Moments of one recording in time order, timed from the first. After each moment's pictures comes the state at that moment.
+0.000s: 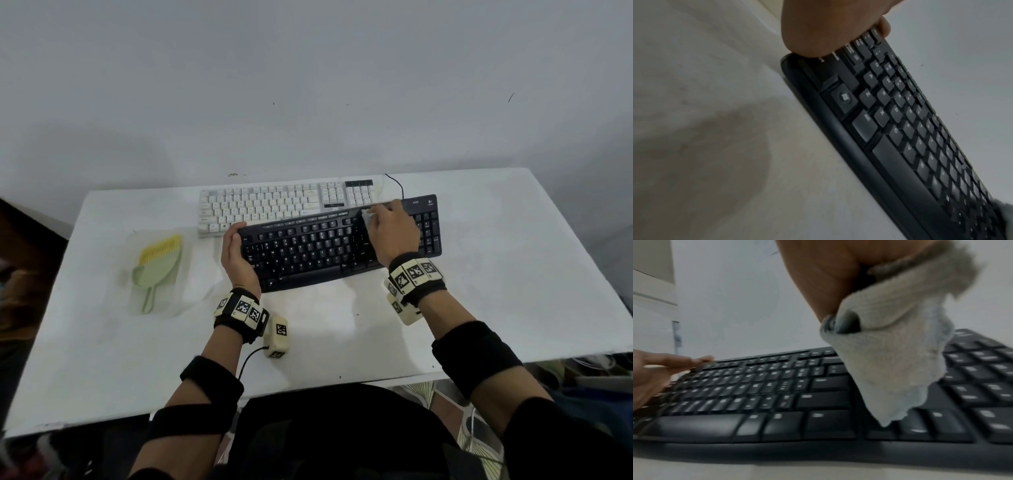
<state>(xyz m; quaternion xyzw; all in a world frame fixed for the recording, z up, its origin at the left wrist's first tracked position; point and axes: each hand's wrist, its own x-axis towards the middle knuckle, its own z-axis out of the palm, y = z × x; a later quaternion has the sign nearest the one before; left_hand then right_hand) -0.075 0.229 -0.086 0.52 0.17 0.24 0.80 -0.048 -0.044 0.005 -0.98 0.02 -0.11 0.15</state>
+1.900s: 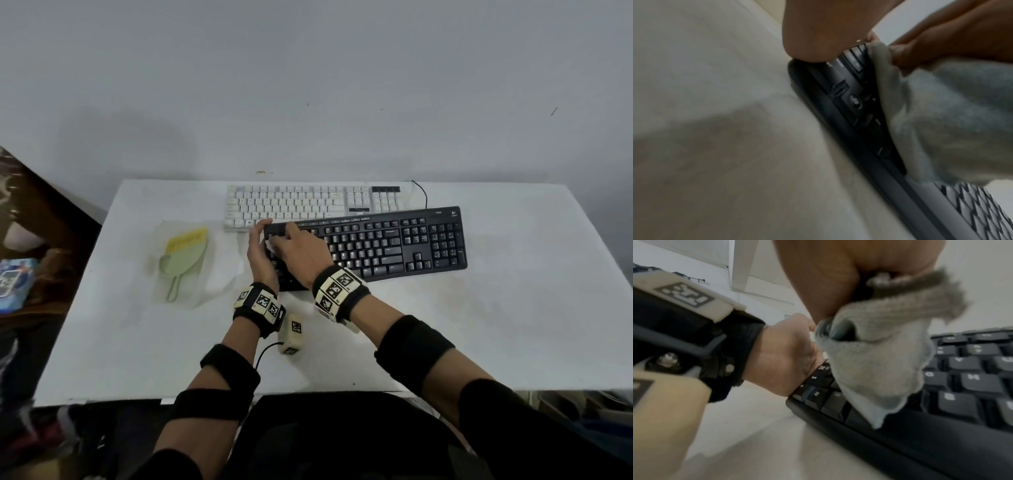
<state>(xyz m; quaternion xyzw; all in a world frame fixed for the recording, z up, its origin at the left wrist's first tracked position) -0.078 0.229 -0.063 0.46 0.27 0.09 0.84 -0.068 0.131 -0.005 -0.95 -0.29 0.02 0.11</state>
